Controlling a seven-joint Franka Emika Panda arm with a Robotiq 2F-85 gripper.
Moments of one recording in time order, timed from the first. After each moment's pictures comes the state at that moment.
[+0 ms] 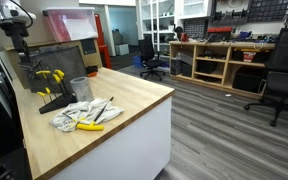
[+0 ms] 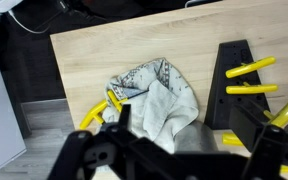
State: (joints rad) arm 0.07 -0.07 0.16 -2.08 -0.10 1.83 0.74
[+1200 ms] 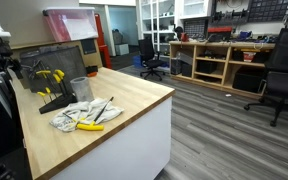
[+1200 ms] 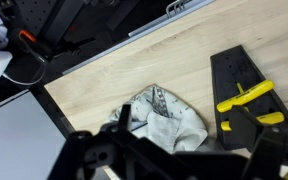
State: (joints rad) arm 0.21 -0.04 0.26 -2.25 -0.22 1.99 1.36
